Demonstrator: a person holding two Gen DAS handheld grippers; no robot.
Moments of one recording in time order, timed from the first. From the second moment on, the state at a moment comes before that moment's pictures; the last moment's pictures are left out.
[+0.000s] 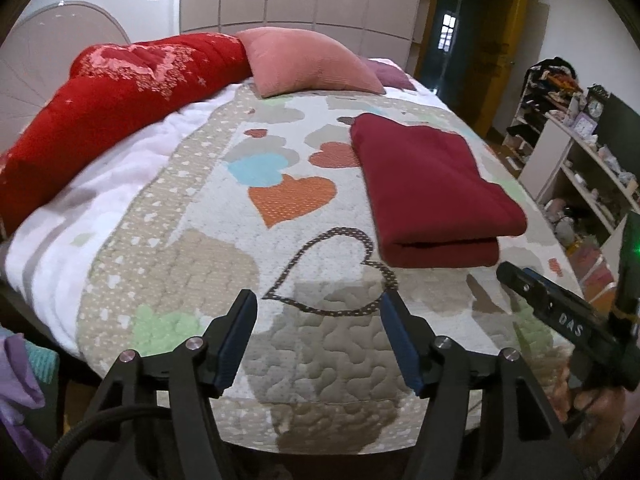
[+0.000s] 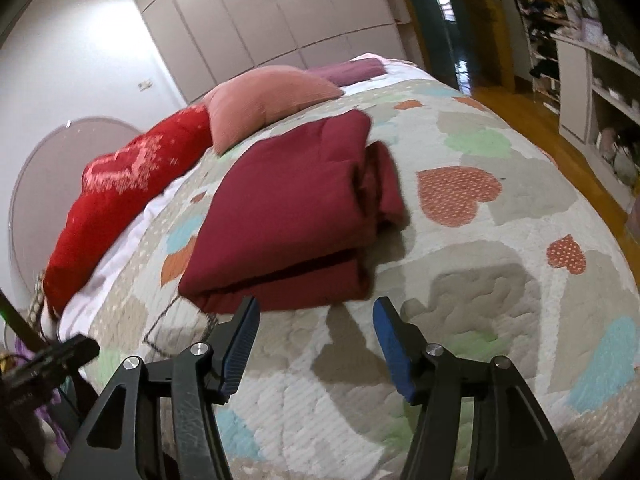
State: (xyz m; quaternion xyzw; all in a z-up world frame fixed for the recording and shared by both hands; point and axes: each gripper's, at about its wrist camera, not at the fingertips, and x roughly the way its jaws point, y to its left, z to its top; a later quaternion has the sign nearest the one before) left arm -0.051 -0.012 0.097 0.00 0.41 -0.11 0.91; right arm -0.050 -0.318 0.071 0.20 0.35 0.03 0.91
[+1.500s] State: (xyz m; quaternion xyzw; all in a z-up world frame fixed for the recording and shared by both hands) left arm -0.065 -0.007 0.089 0.01 0.39 -0.10 0.91; right arm -0.067 -0.248 0.064 0.07 0.37 0.03 0.93
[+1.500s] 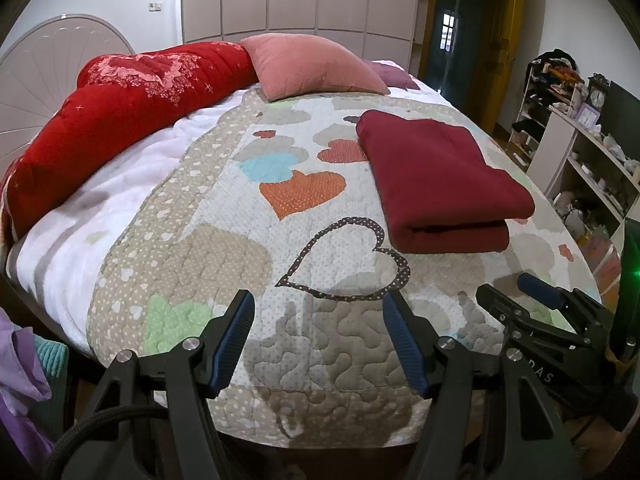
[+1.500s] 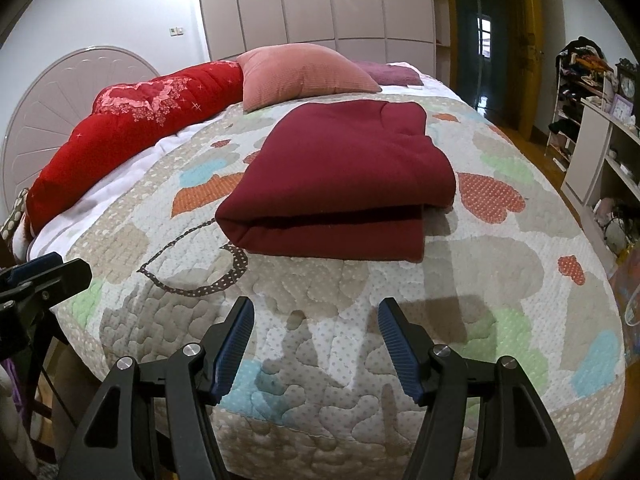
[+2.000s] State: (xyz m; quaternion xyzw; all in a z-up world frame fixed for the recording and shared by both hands) left arm -0.056 -0.010 0.079 0.02 0.41 -0.10 0.91; right arm -0.061 -0.253 0.053 0.08 0.38 0.03 0.92
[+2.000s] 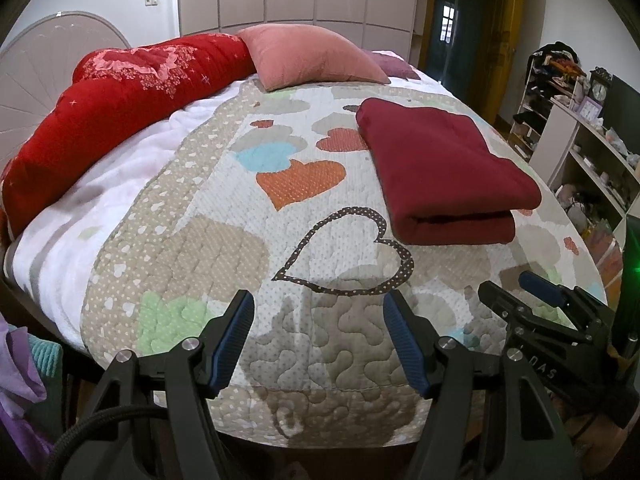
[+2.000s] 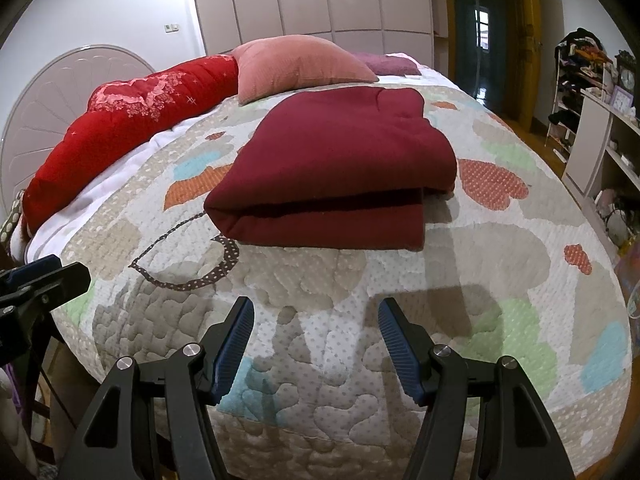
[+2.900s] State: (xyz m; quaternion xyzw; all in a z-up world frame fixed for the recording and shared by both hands) left arm 0.173 -0.098 0.035 -0.11 0.55 -0.31 0.77; right arm 0.153 -0.416 0.018 0.35 0.41 0.10 0.84
